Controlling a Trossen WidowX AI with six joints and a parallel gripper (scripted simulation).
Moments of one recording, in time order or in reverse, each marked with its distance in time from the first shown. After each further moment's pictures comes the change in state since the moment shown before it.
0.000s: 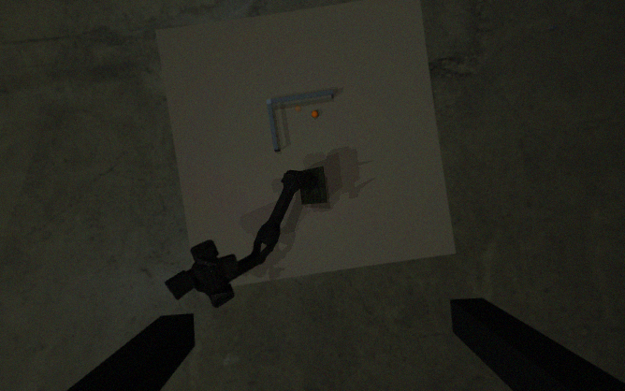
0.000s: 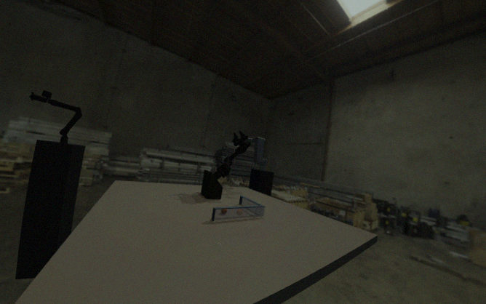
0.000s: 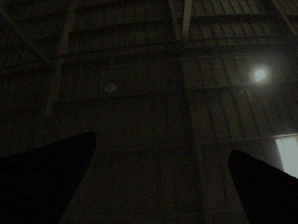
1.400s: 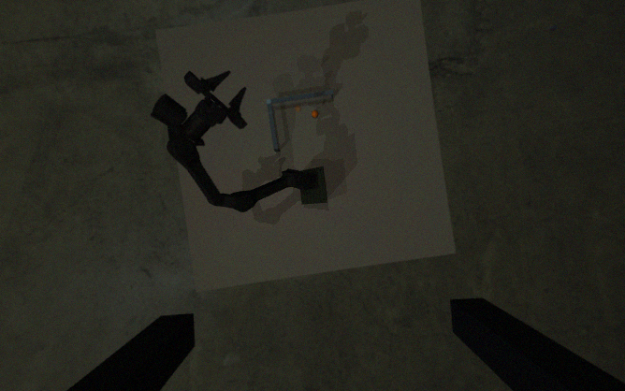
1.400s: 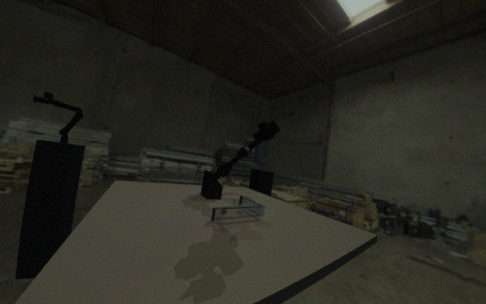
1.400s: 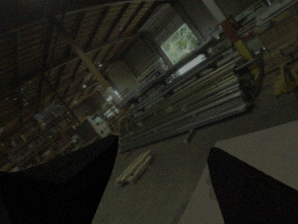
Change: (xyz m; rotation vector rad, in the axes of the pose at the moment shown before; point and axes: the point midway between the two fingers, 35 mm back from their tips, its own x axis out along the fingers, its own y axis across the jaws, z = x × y) arm 0.047 -0.473 0.186 -2.015 0.198 -1.129
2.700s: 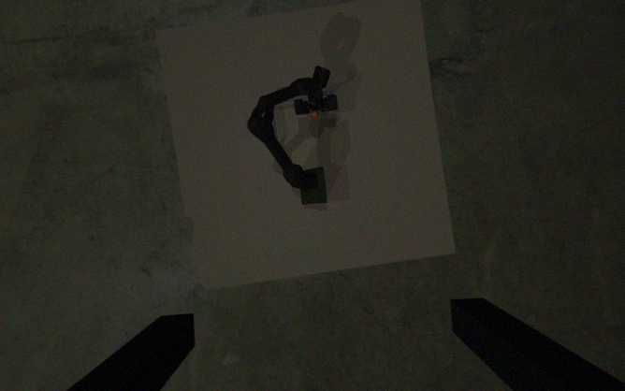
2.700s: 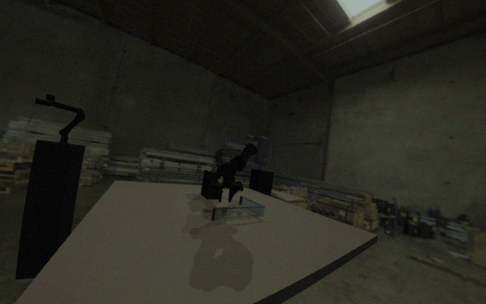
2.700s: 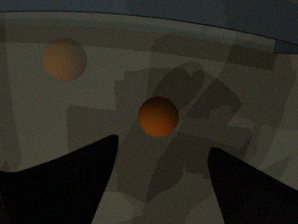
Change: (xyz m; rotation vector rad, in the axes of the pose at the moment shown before) arm 0.200 -0.404 -0.260 -1.275 1.825 0.119
